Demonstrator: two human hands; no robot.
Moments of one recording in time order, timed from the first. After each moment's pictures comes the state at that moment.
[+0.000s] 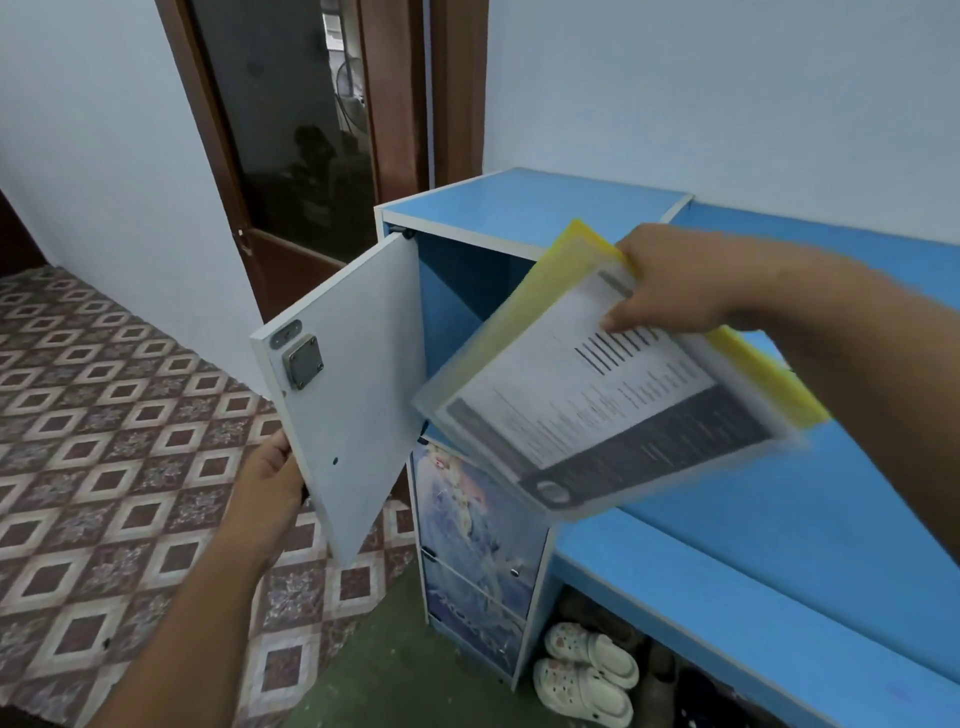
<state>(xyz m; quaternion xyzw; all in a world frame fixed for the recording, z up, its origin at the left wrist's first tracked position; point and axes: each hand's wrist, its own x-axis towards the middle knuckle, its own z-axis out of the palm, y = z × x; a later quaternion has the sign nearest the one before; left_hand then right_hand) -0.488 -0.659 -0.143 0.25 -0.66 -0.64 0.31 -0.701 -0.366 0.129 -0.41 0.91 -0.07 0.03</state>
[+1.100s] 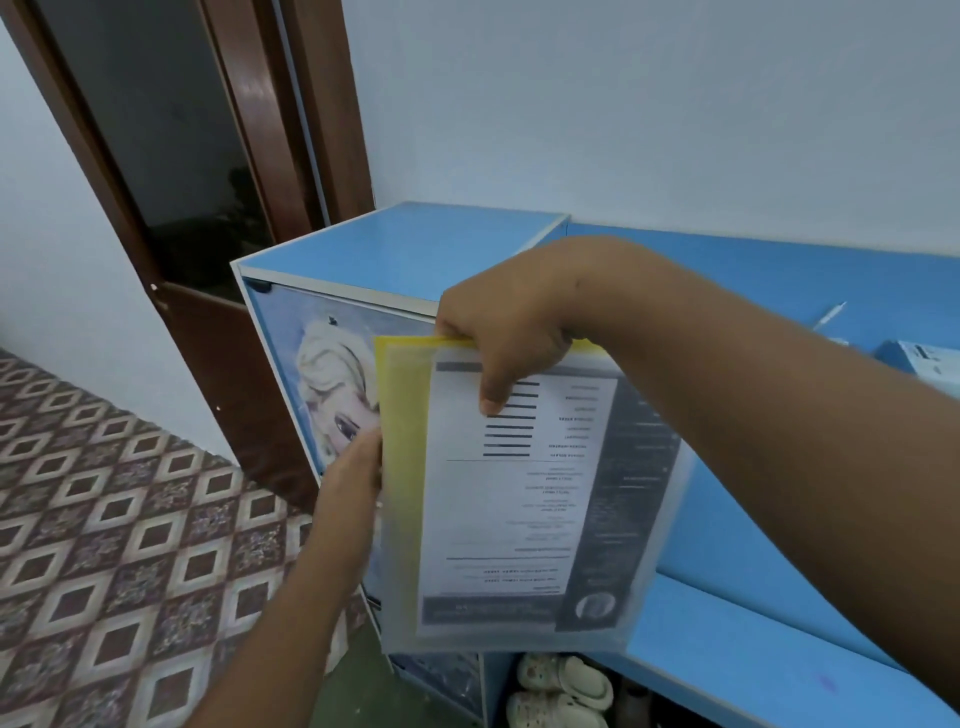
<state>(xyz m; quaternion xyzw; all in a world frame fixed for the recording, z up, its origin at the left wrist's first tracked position) -0.607 -0.474 -0.058 0.19 -0.65 -0.69 0.25 -0.716 -0.343 0.151 -0.54 0.83 0.12 0.06</state>
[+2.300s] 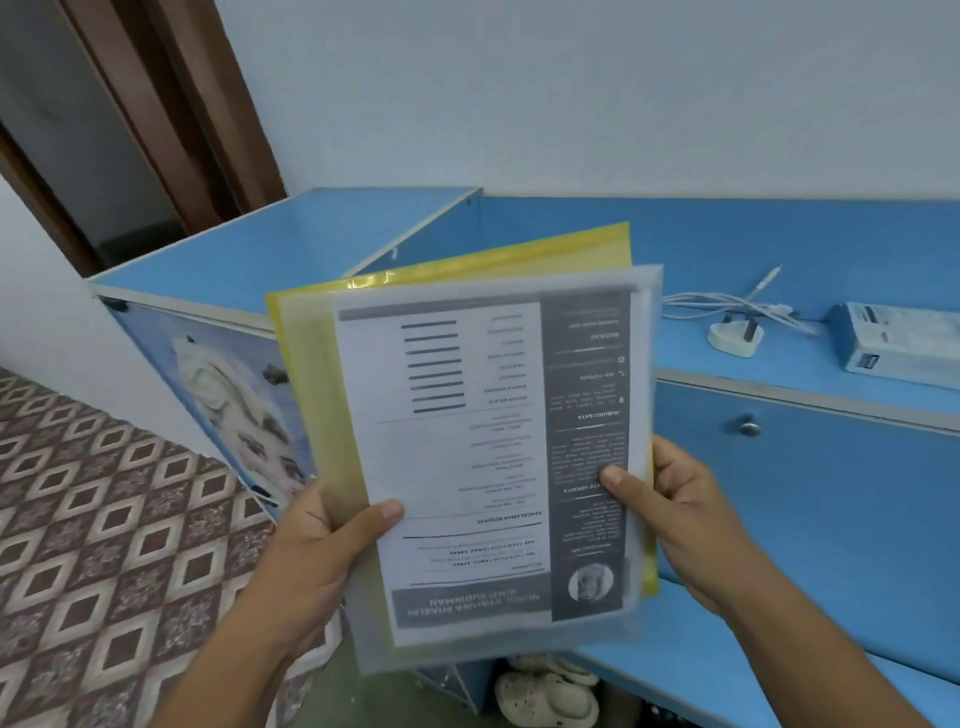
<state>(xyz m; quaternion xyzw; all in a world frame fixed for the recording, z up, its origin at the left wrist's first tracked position) -0.647 -0.417 -0.085 0.13 -0.62 -0.75 0.17 -0.796 -0.135 -0.084 -0.22 0.57 -0.77 0.17</state>
